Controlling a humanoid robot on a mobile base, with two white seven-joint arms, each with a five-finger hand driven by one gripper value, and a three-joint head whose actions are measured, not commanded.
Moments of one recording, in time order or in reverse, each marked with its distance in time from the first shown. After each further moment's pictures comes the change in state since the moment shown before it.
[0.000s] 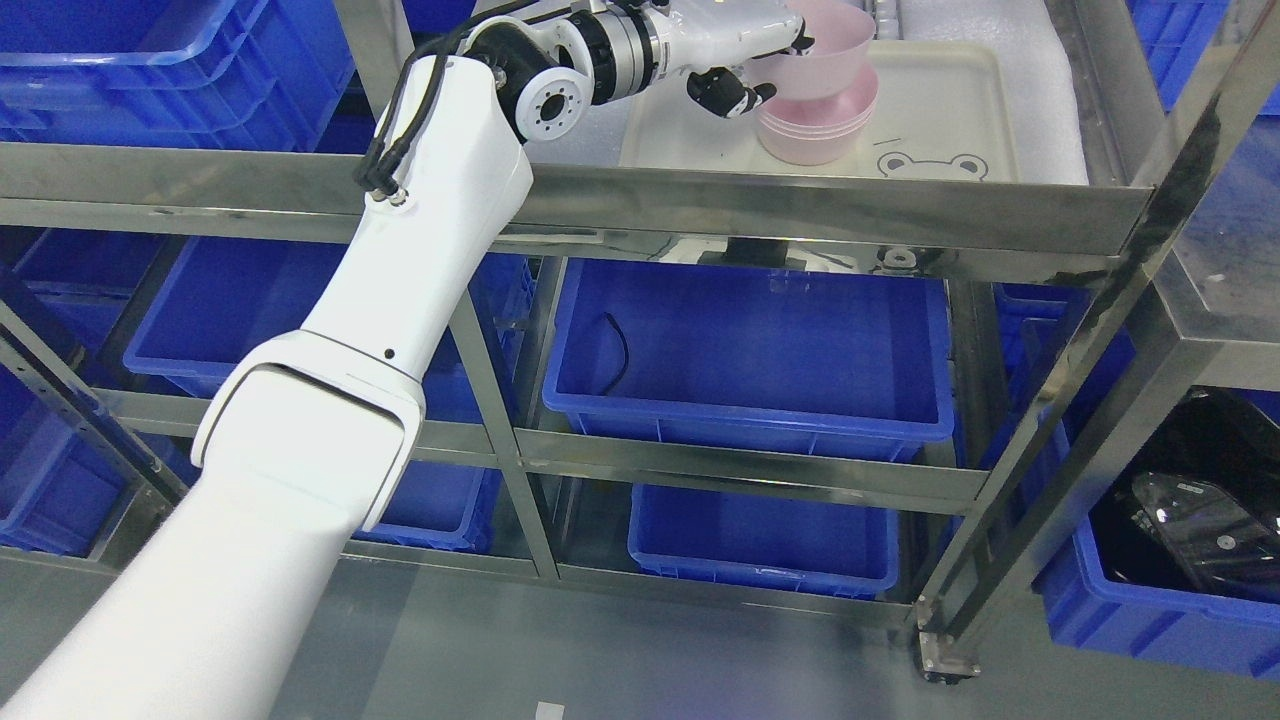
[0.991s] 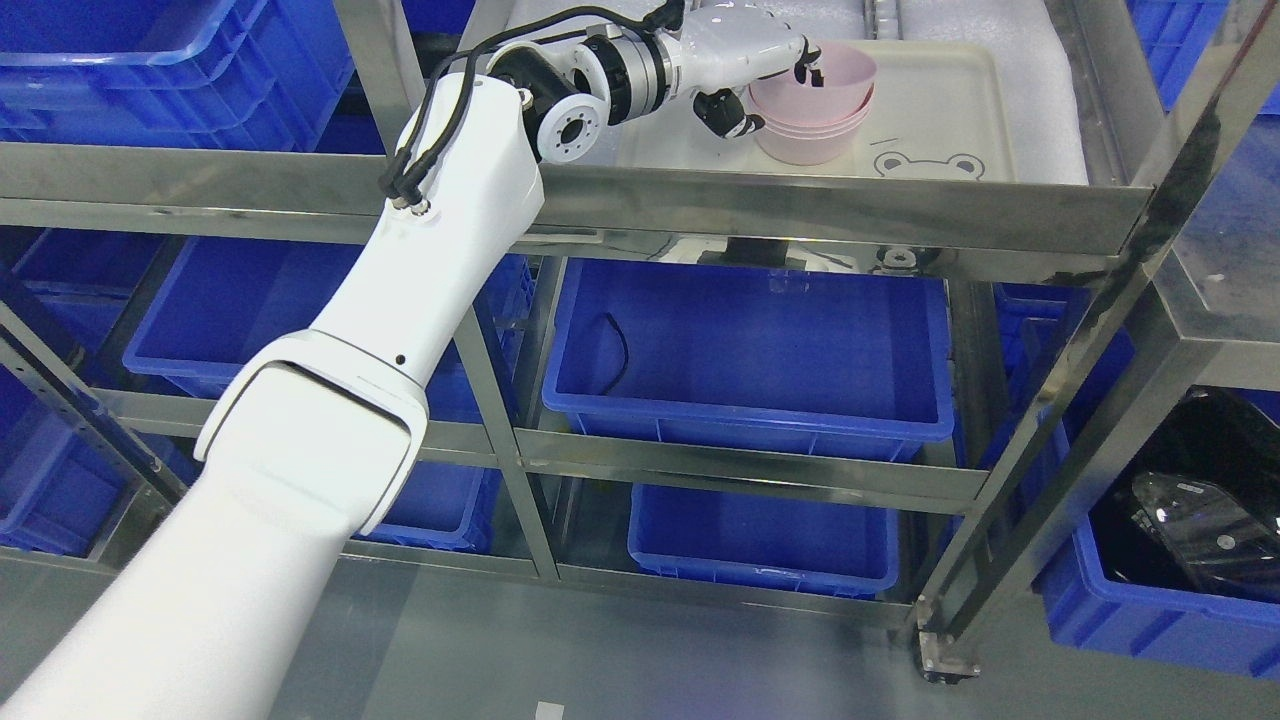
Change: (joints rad) left arm -0.002 0.000 -0.082 0.041 -0.007 0.029 0.099; right arm 0.000 0.000 0.000 0.000 0.000 0.000 0.000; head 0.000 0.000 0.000
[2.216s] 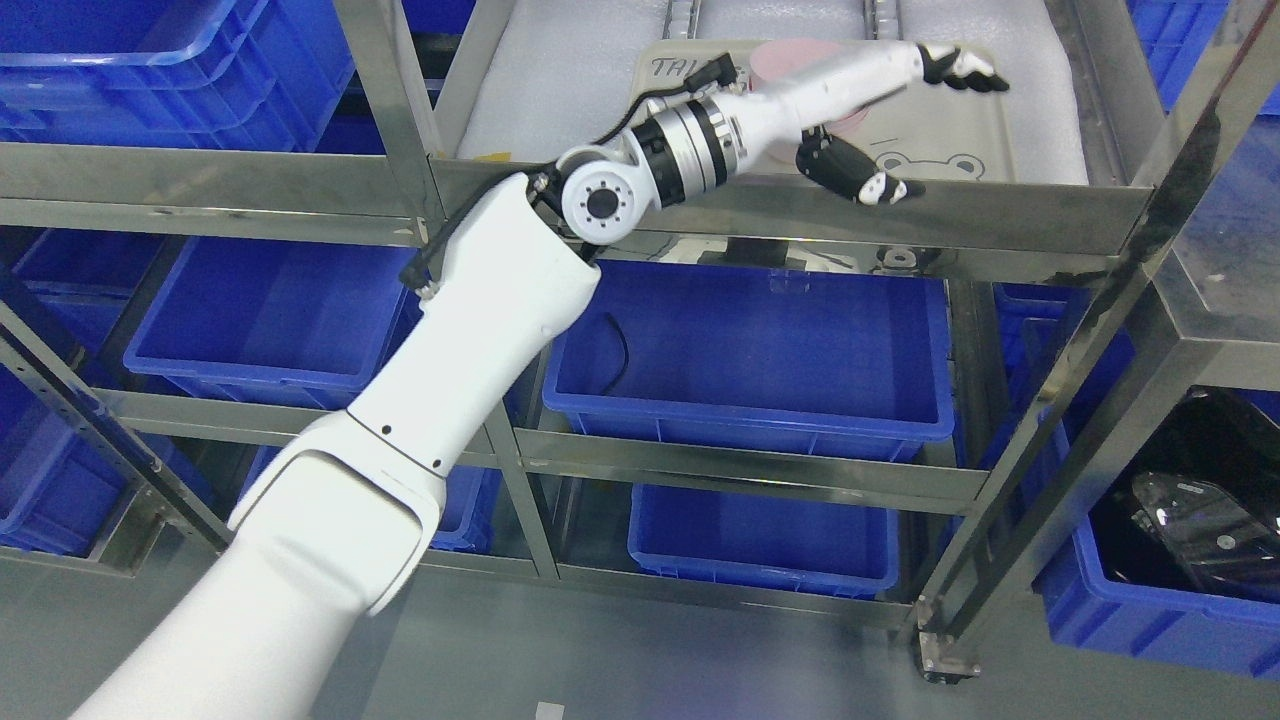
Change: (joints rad) left arm 0.235 0.000 -0.108 -0.315 0.744 0.049 -0.049; right arm 0.000 0.000 0.000 0.000 0.000 0.000 0.000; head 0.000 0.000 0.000
